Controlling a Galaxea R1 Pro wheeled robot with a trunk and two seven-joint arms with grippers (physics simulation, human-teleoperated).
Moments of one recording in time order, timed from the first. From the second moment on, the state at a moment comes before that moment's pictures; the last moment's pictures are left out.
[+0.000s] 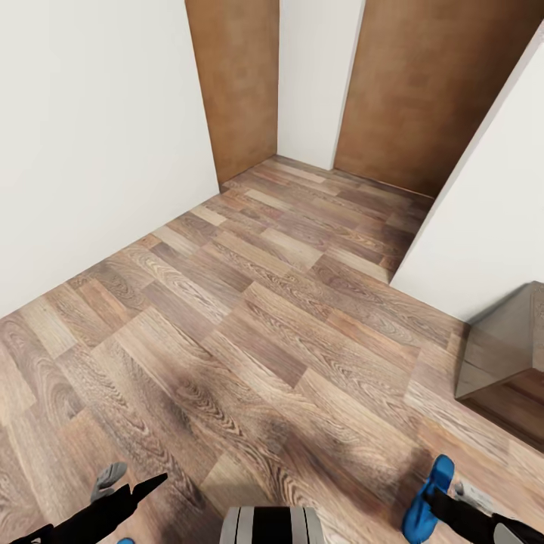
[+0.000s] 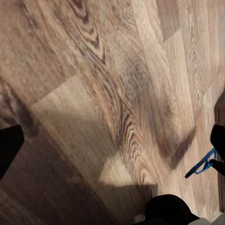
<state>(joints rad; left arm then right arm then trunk) -0.03 0.28 0.15 -1.13 0.68 0.60 -0.64 -0.39 -0.44 0.39 -0.42 -1.04 0.25 0.32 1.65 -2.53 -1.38</state>
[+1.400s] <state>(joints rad) -0.03 0.25 0.01 -1.01 0.52 0.40 -0.64 -0.39 -0.44 0.36 -0.03 -0.79 -0.16 0.51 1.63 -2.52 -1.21</state>
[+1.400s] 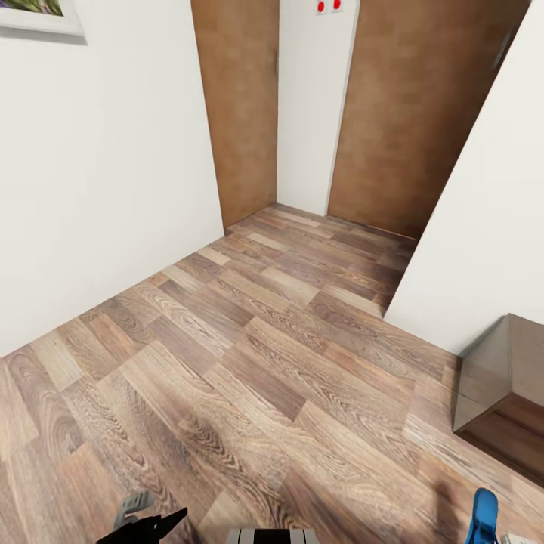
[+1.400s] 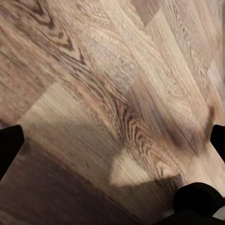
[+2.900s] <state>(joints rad) -0.03 0.25 0.04 -1.01 0.53 0.40 -0.64 -0.39 -0.44 0.37 -0.02 -0.79 -0.16 1.02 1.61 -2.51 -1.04</state>
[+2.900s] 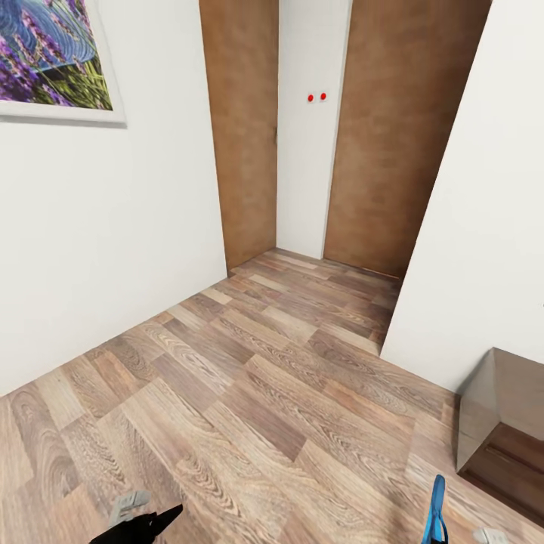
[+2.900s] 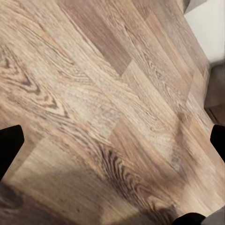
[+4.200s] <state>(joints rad) -0.03 0.25 0.03 -1.01 0.53 0.40 -0.64 -0.39 -0.44 0.37 -0.02 -0.79 -0.16 1.02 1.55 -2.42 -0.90</state>
